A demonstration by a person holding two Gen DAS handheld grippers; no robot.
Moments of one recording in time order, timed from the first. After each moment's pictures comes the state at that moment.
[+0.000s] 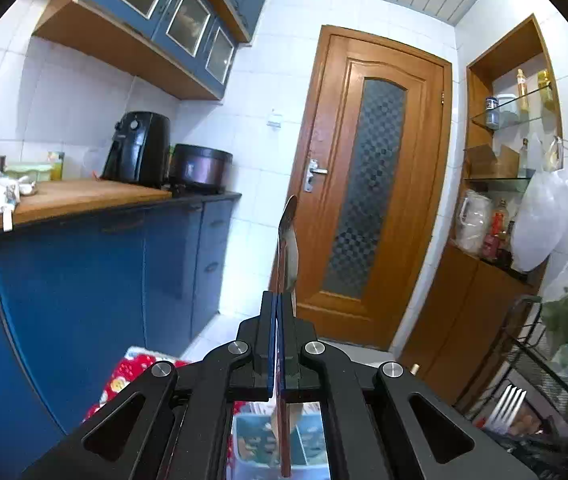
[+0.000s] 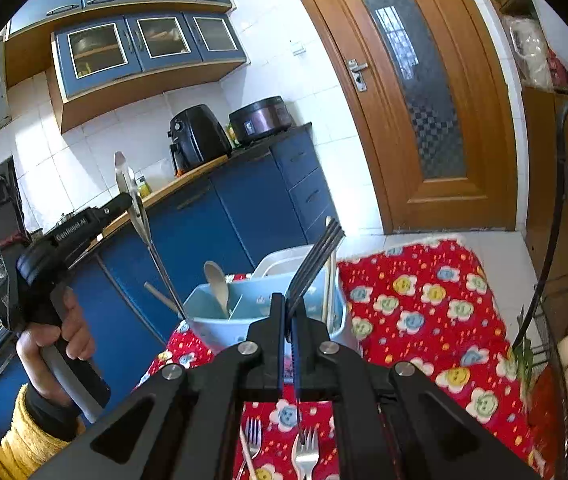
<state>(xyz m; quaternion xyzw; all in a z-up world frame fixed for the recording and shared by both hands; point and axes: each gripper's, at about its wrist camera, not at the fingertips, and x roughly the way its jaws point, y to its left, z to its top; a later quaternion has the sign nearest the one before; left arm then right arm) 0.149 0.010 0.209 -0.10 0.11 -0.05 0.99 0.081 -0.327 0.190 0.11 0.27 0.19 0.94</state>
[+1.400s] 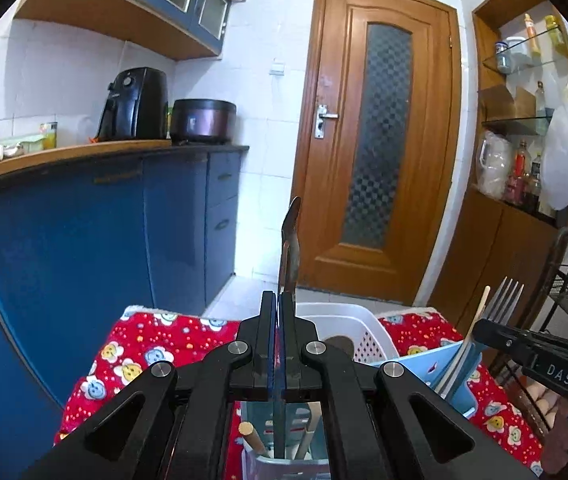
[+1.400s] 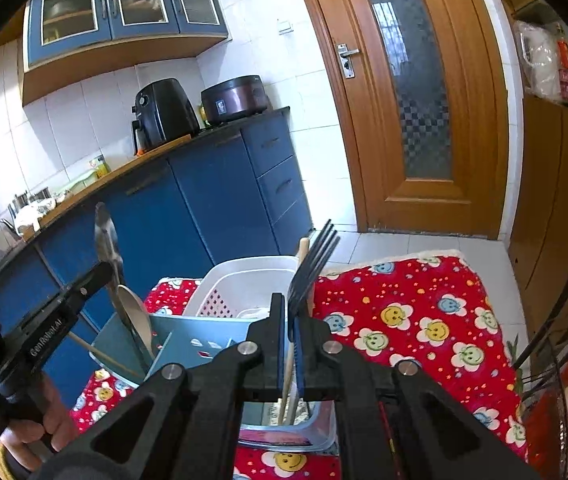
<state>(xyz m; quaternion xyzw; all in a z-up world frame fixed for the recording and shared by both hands) 0.204 -0.004 0.126 -0.06 0.19 -0.04 0.98 0.177 -0.299 0.154 0.07 0.30 0.15 0.94</state>
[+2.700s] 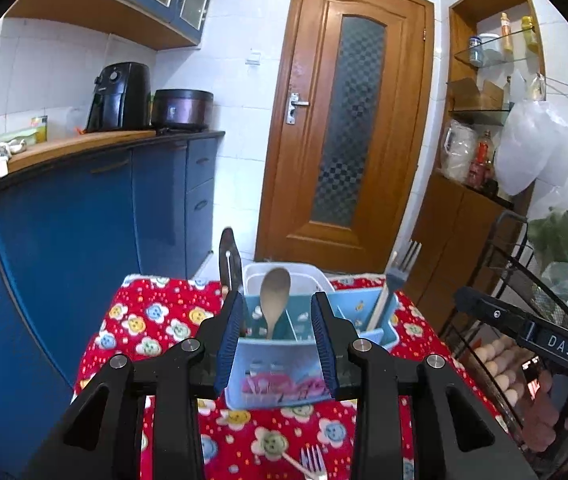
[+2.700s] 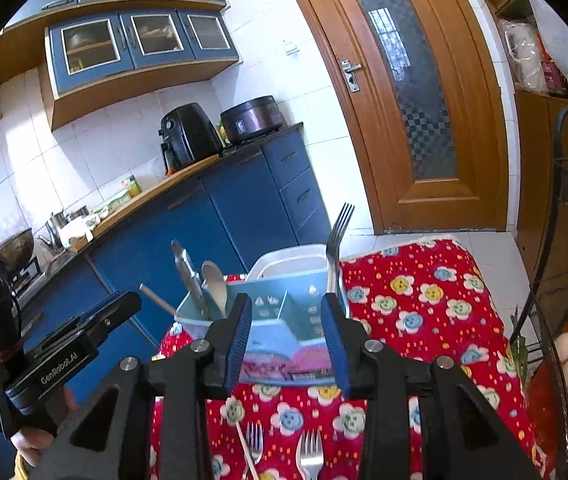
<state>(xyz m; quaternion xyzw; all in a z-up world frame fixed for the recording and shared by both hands) 0.104 -0.006 0.154 -0.06 0.22 -0.09 0.97 0.075 -0.311 0.188 0.10 0.28 0.17 0.94</state>
